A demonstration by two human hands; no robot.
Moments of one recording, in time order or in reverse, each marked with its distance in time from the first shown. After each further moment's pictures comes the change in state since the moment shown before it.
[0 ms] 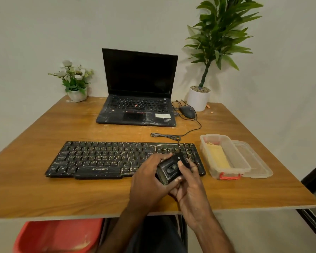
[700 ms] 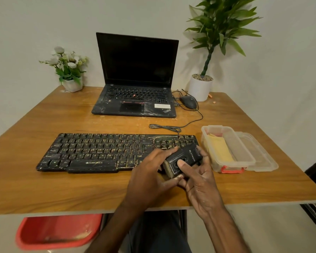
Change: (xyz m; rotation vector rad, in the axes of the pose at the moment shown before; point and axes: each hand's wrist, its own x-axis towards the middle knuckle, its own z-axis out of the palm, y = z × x) left_hand 0.001 -0.002 0.001 0.083 -0.177 0.050; right_hand 0.016 -0.011 -0.029 -0.013 -0.068 -0.075
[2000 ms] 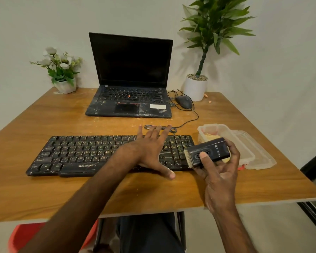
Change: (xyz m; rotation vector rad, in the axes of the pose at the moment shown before) left_hand 0.106 -0.021 -0.017 0.593 -0.802 -0.073; right_hand 0.008 -0.021 -0.025 -0.190 0.225 -0.395
